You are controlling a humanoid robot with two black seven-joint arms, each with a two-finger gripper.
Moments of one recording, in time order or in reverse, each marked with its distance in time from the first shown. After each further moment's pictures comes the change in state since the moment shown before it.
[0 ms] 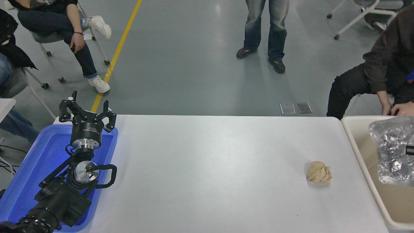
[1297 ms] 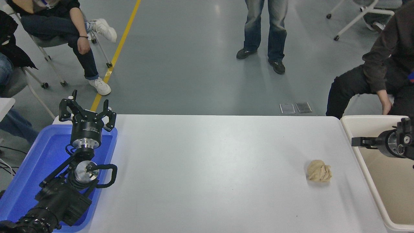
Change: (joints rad) left arm -0.003 -0.001 0.000 0.000 0.000 0.000 0.002; right arm 0.543 -0.113 -0.196 0.682 0.192 0.202 0.006
